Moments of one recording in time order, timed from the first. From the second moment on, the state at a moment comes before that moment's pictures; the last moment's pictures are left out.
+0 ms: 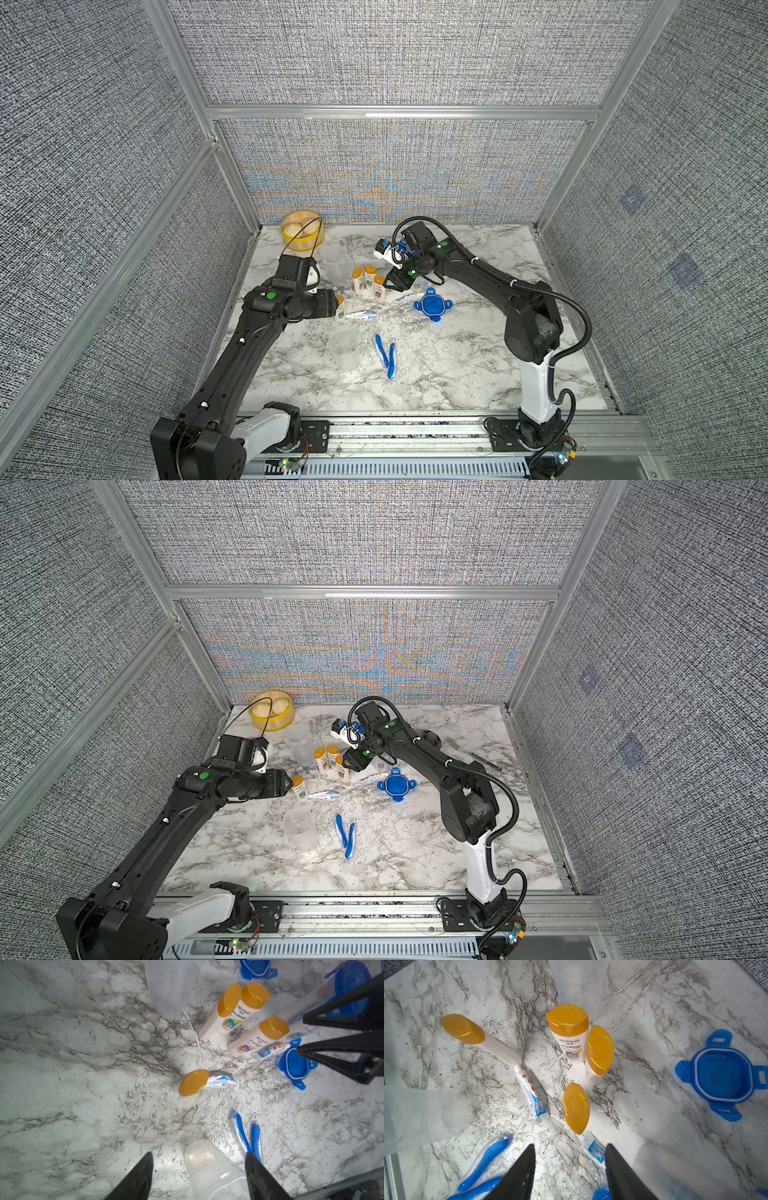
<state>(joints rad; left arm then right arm) -0.25 1.15 1.07 -0.96 0.19 -0.28 0.62 2.06 1.82 -0.74 -0.35 -0.34</state>
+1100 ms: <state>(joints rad) -0.25 0.90 0.93 -1.04 0.23 -0.40 0.69 1.74 1.70 -0.85 -0.42 -0.38</state>
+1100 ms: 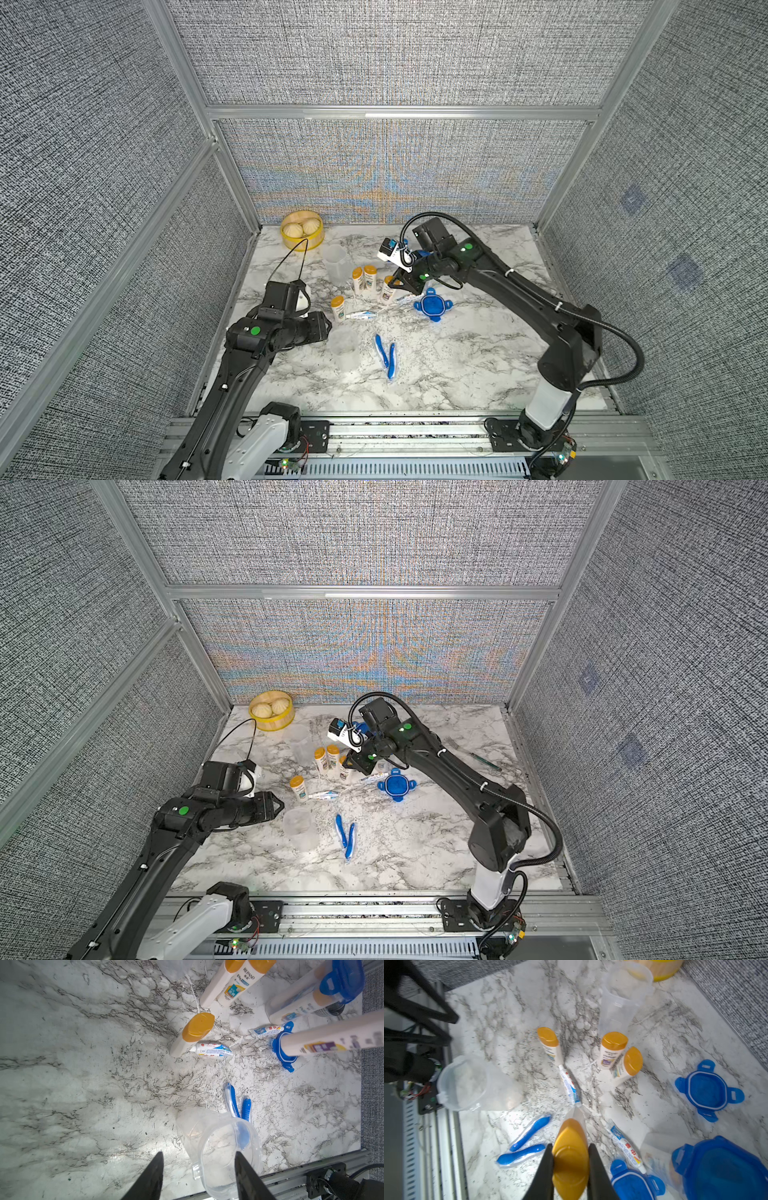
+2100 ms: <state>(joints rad) -0.24 0.84 0.85 -1.03 0.23 -0.43 1.00 1.86 1.75 -0.83 -0.45 -0.40</state>
